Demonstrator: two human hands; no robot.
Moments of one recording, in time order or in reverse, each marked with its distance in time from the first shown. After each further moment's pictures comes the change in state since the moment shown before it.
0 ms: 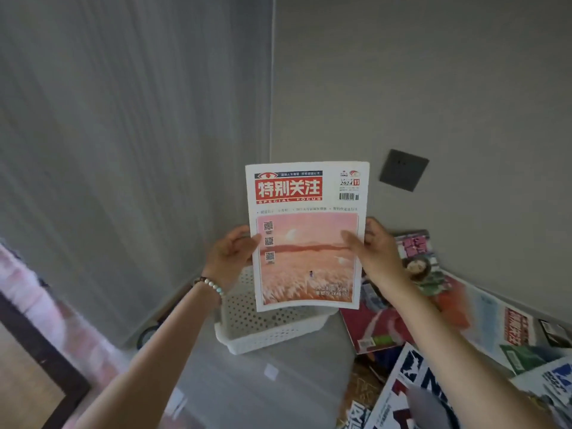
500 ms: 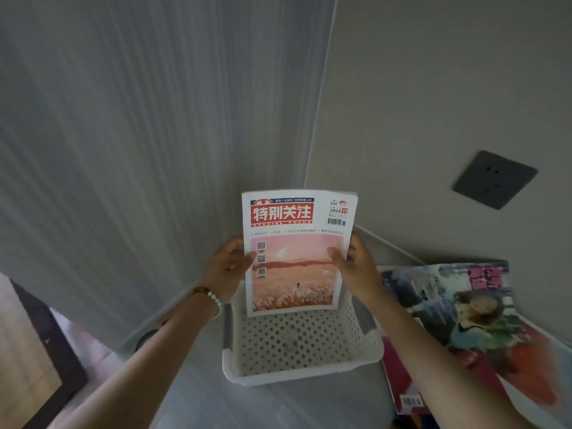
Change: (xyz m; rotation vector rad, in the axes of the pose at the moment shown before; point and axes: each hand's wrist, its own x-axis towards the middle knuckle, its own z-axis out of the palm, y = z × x) left_hand 0.062 -0.086 -0.048 0.242 0.170 0.072; right_hand 0.090 0.113 0.101 -0.016 -0.216 0.004
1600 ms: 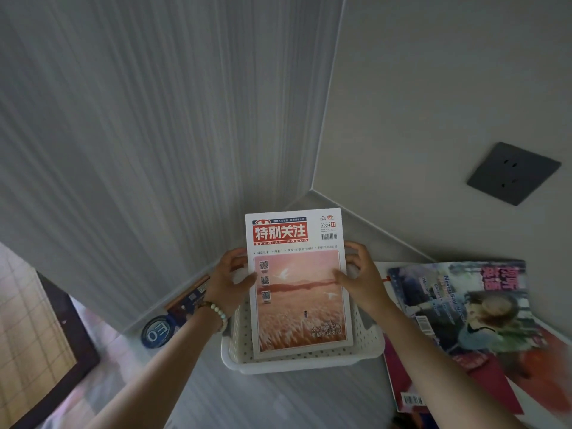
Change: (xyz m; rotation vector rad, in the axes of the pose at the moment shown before) left_hand -0.026 -0.027 0.014 0.101 0.088 -0.180; right_hand -0.013 0.039 -0.006 -0.079 -0.087 0.114
